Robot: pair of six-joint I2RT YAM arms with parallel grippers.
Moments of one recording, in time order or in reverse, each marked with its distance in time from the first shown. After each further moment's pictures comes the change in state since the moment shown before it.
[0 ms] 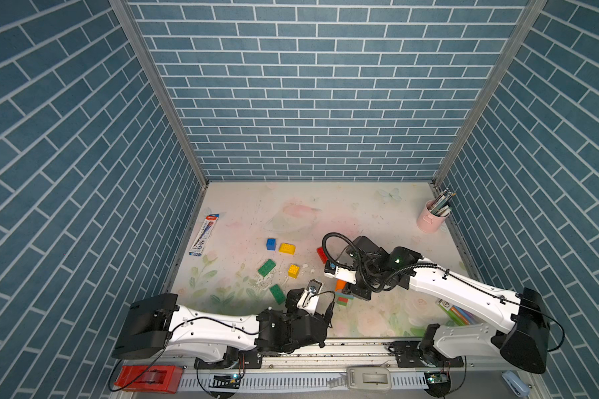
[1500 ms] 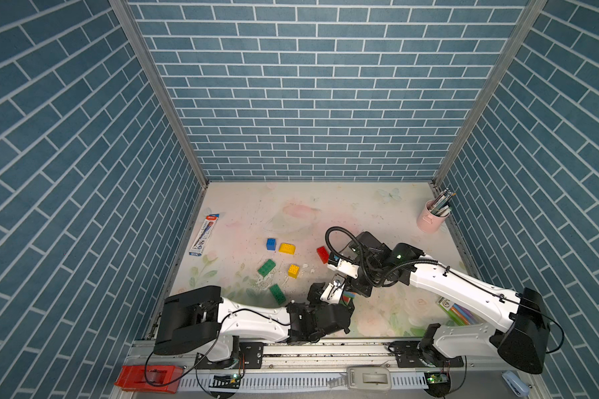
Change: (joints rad) left arm 0.073 0.298 0.154 0.217 0.097 0.123; right arm -0.055 0.007 0.003 0.006 -0.037 0.129
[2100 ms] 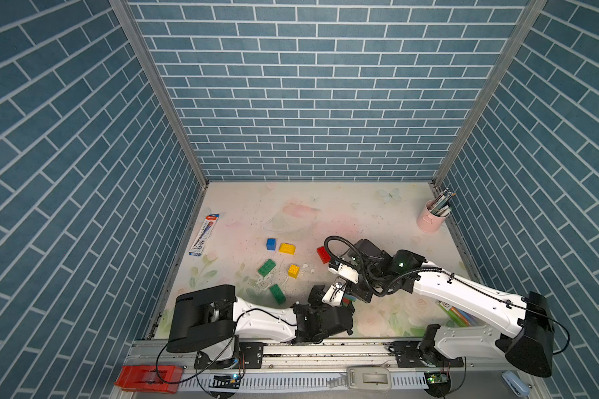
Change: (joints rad) left arm 0.006 0.094 0.011 0.026 -0.011 -0.011; right arm 0.060 -0.046 -0.033 0.005 0.084 0.093
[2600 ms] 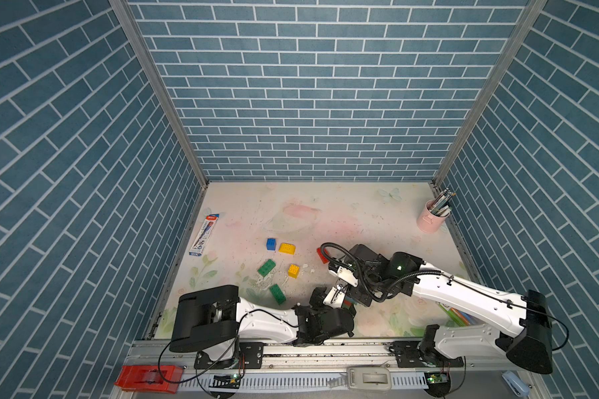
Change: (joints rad) left arm -0.009 0.018 0.000 0.014 0.015 -0.015; right arm 0.065 0.014 0.044 -0.083 0.089 0.115
